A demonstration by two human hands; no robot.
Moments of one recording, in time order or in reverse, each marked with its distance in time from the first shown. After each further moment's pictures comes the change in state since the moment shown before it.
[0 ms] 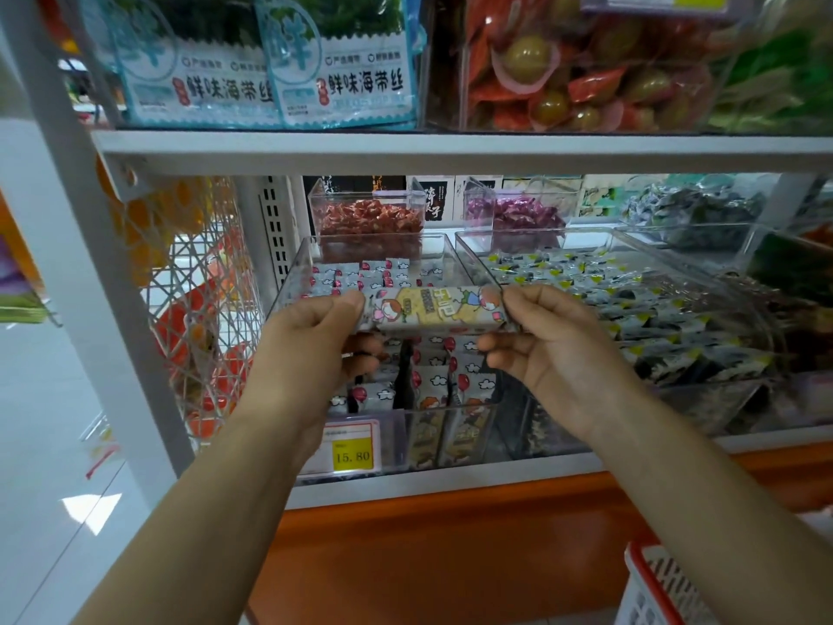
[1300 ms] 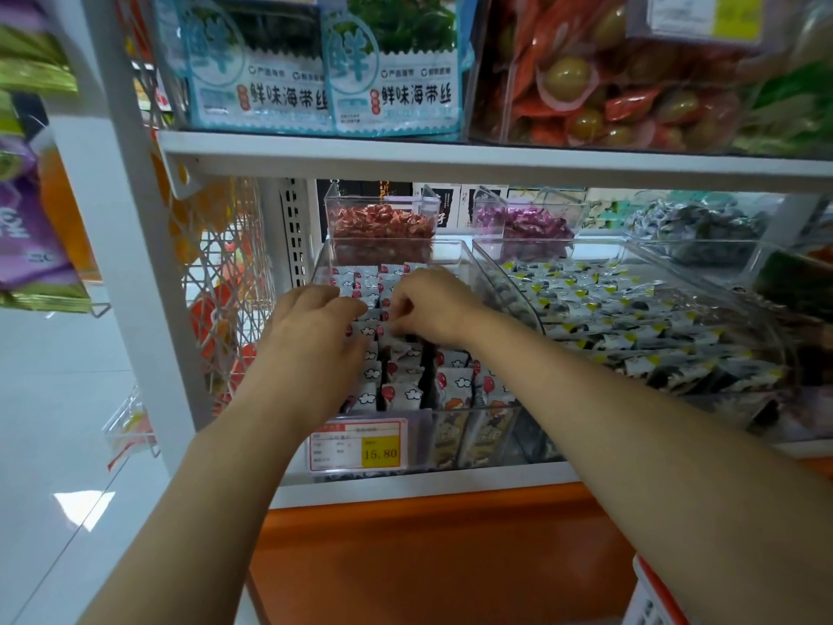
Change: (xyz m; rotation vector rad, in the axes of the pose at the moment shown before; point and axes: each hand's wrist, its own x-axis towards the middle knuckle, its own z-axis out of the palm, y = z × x) left_hand 0.019 -0.002 -0.037 1.231 -0.046 0.474; right_hand 0.104 0.037 0.071 -1.590 -0.391 -0.289
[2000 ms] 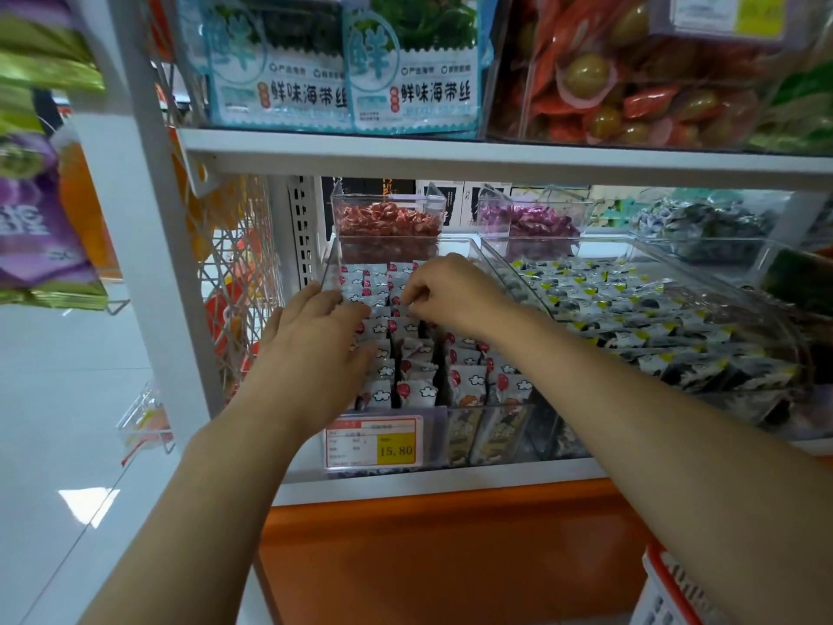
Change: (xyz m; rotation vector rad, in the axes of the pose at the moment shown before) left_hand -0.003 -0.013 -0.003 0.064 -0.113 -0.002; right_hand -0.007 -0.003 -0.010 0.045 0.086 0.007
